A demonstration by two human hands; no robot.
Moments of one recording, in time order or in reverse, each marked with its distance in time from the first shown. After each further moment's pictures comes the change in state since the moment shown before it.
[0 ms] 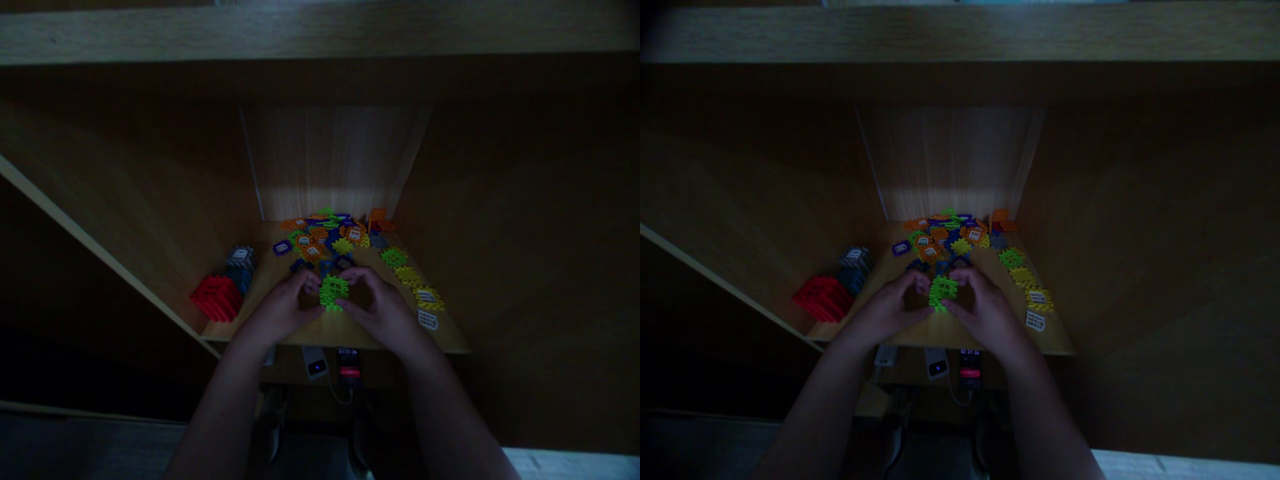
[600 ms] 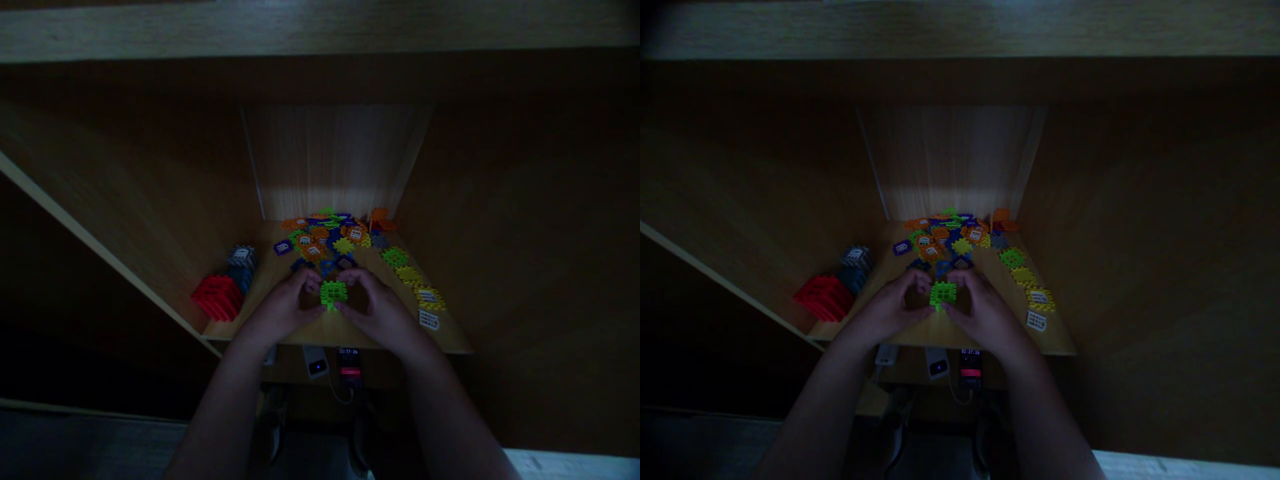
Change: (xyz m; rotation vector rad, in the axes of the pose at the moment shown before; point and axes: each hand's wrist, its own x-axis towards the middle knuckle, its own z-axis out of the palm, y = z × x) left_hand 0.000 -0.002 0.000 -0.034 -0.008 0.008; right_hand 0.000 0.004 0.006 0.007 -0.062 -0.028
